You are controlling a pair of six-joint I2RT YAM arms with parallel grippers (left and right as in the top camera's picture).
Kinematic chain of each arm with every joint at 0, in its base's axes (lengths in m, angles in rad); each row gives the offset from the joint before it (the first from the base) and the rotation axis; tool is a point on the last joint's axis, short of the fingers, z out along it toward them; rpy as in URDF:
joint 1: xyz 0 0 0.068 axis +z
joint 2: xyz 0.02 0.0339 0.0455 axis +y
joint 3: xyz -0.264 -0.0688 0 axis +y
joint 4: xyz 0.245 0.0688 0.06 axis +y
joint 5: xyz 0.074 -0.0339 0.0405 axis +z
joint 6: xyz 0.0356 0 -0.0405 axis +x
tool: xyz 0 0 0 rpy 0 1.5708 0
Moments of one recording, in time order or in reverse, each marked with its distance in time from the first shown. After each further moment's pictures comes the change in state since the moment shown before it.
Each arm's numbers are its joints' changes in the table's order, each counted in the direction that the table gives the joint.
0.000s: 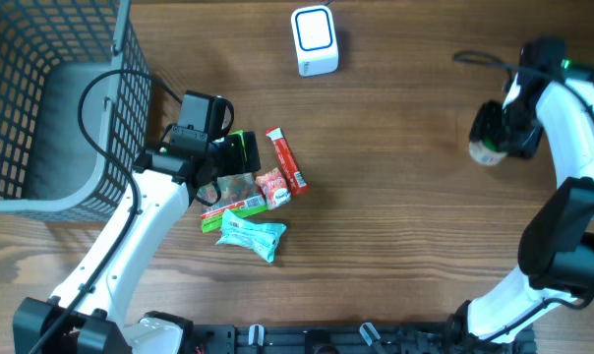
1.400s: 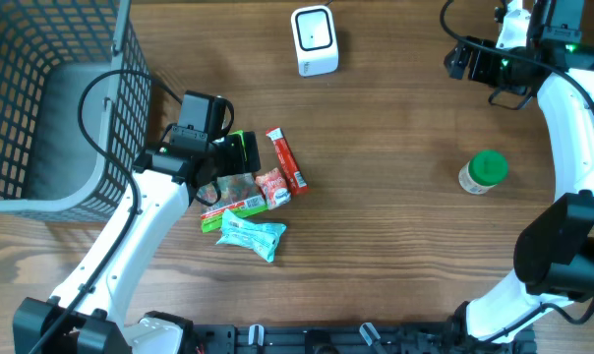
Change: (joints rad) left arm 0.000 0.000 0.000 0.000 0.000 0.000; right arm 0.059 -0.027 -0.180 -0.281 0.311 -0.127
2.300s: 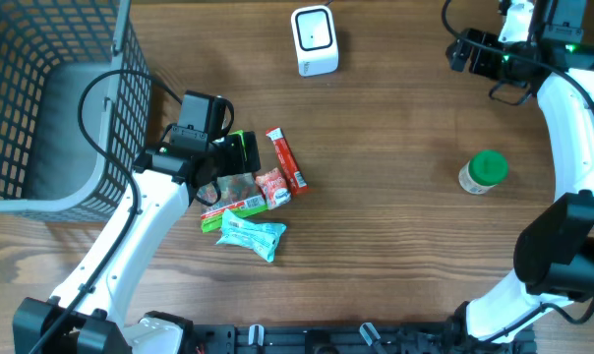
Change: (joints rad) left arm 0.000 0.000 0.000 0.000 0.000 0.000; right arm 0.000 0.000 0.000 -0.039 0.004 0.090
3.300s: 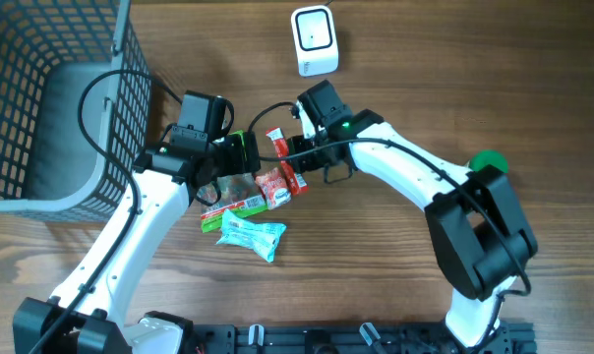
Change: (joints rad) left arm 0.000 0.000 0.000 0.000 0.000 0.000; right arm 0.753 0.117 0.315 -0.236 -0.062 0.186
